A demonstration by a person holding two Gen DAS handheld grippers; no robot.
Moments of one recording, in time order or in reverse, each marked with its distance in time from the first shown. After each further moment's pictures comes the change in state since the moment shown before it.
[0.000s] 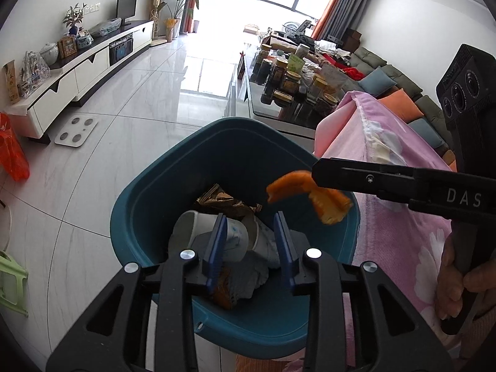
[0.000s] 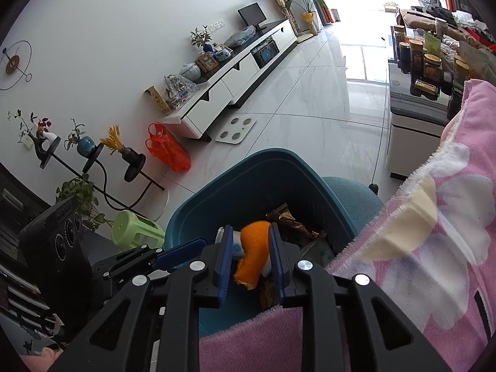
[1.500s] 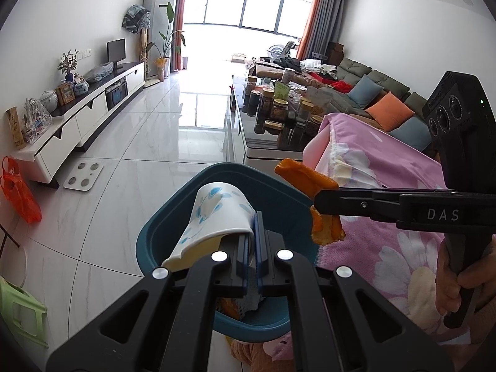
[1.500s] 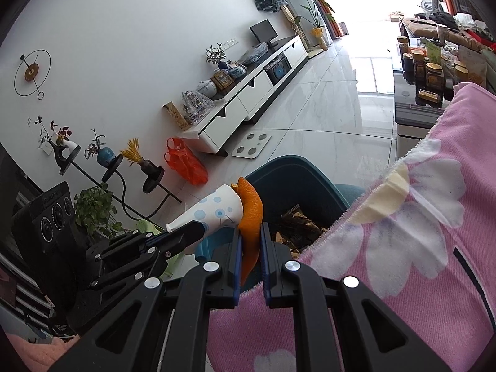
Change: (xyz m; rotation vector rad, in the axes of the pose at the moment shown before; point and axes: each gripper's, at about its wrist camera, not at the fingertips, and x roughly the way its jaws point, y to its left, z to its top) left arm -0.080 -0.031 -0.003 0.134 -0.139 0.034; right arm -0.040 -0.001 -0.017 -0.009 -0.070 0.074
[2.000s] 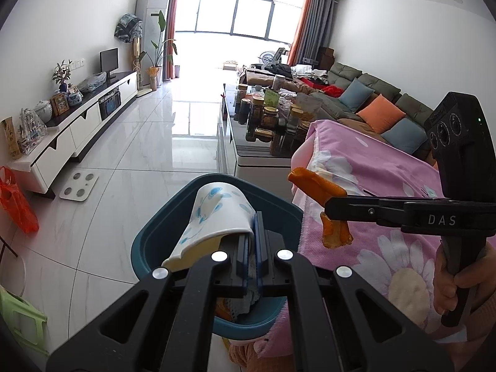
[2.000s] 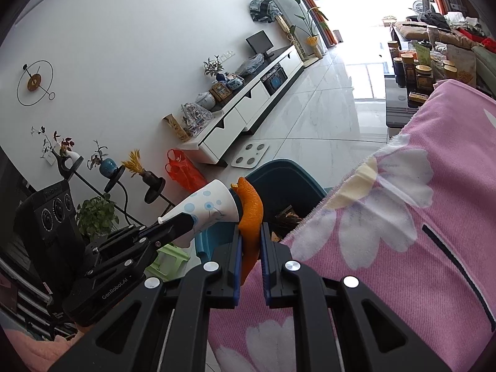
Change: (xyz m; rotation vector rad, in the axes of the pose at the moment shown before) left arm -0.019 -0.016 0.002 0.032 -0.037 -0.027; right arm -0.029 -0.011 -0.015 0.023 -0.058 0.008
